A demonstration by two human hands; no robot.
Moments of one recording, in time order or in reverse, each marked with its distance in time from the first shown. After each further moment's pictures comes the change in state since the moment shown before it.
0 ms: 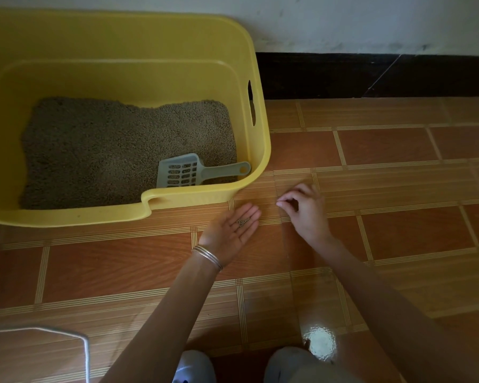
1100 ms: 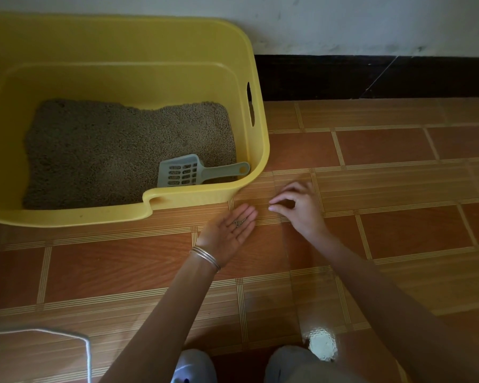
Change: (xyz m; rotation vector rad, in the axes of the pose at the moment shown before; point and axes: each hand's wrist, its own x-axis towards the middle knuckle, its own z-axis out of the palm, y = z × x) left_hand -0.003 0.002 -0.003 -0.018 0.003 0.012; right_hand 0.009 0.003 0.007 0.134 -0.050 -0.052
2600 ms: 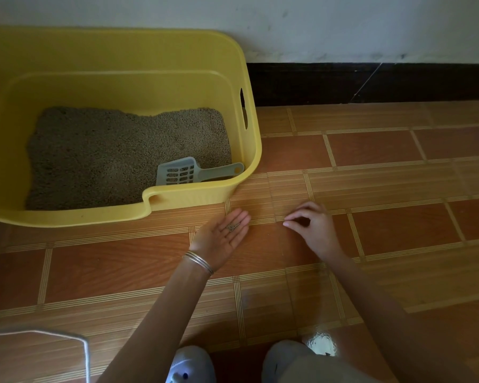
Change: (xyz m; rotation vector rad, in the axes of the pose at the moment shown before) left_hand -0.014 -0.002 -0.004 0.027 -0.010 0.002; right_hand -0.047 0.007 -0.025 0.070 0.031 0.130
